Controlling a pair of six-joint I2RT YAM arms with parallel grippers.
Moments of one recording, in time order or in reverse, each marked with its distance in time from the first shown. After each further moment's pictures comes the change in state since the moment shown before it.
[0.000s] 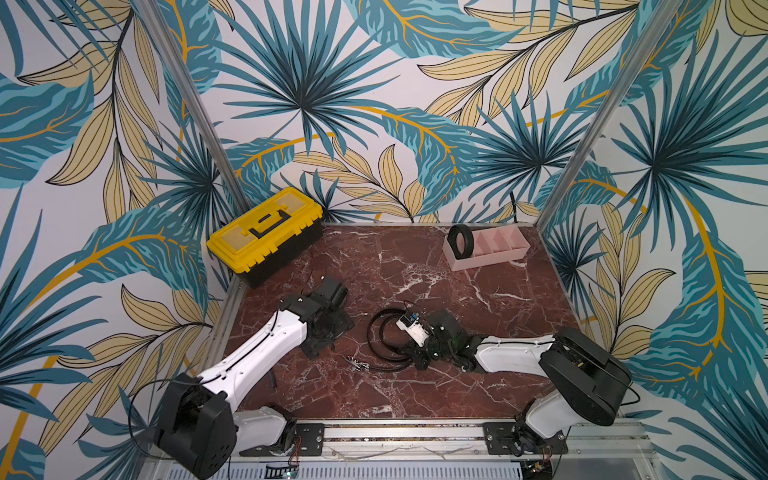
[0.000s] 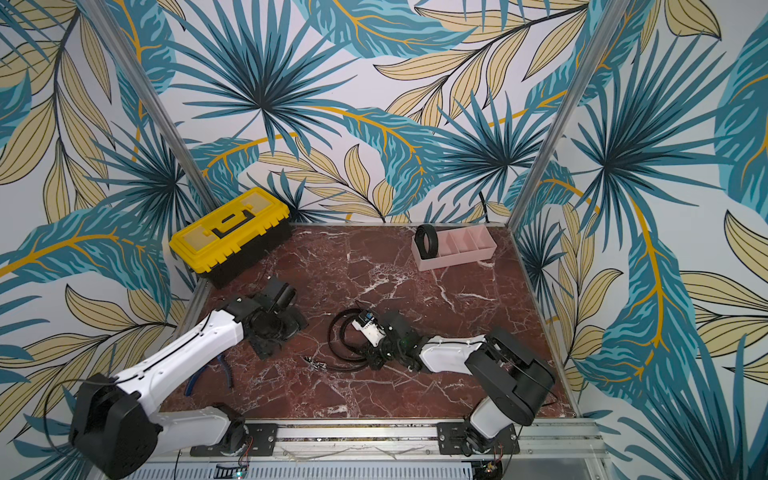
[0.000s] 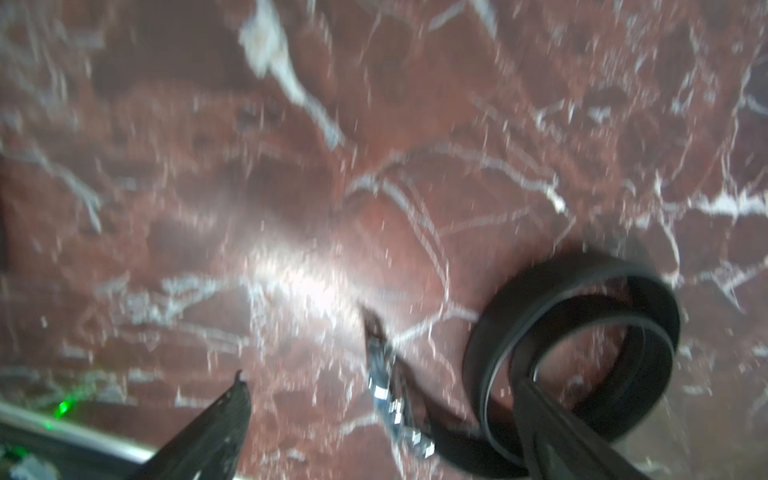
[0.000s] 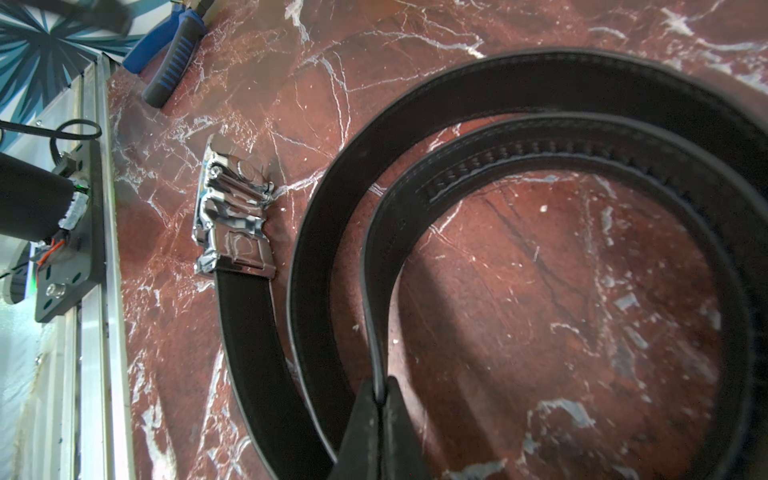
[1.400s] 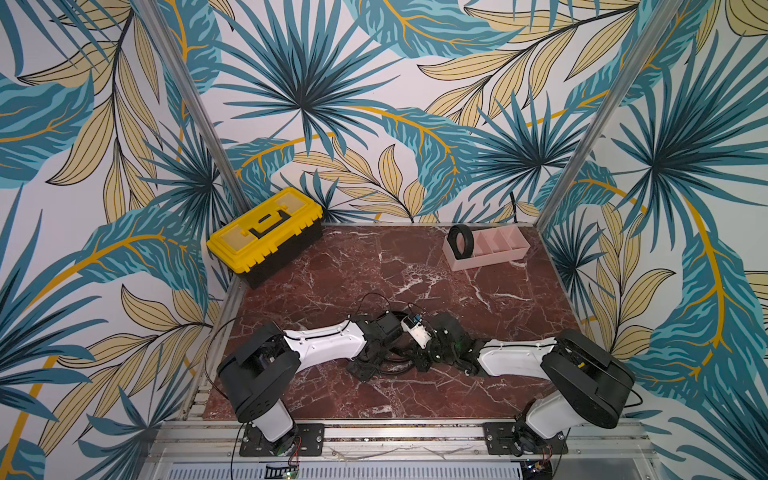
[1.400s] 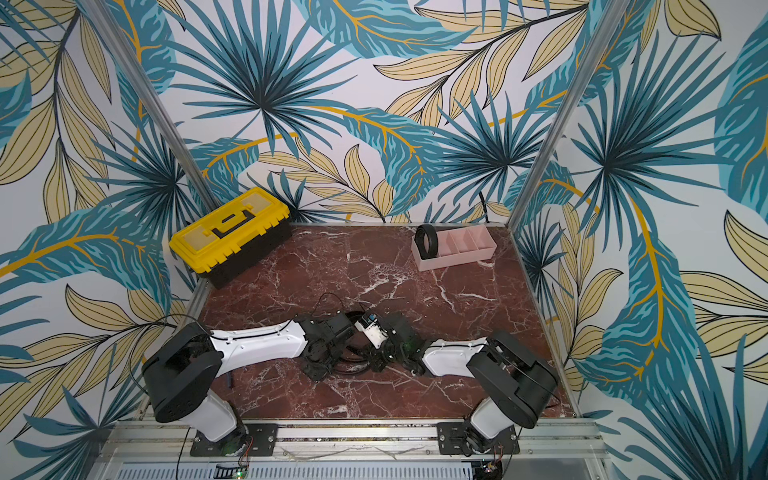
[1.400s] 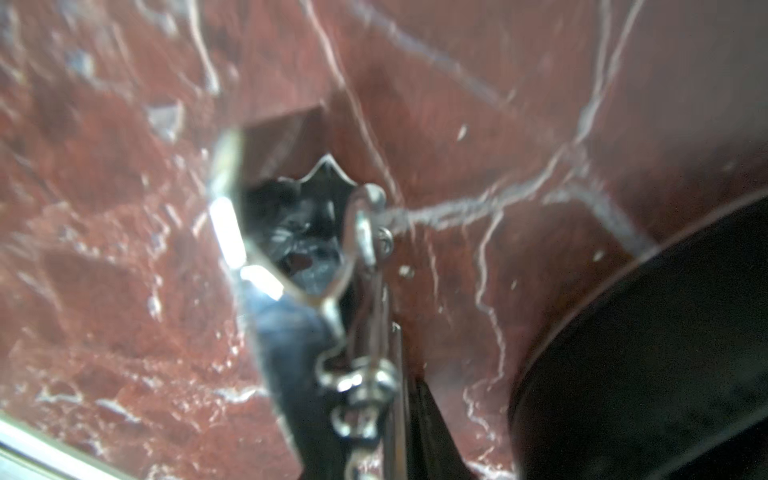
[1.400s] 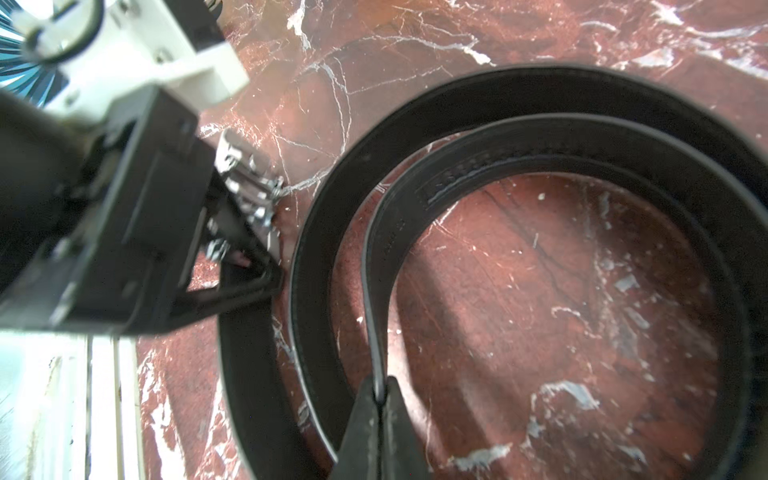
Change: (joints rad) left arm -0.338 0.409 0.010 0.196 -0.005 -0.537; right arm 0.000 -0.017 -0.047 0.059 -0.003 0.033
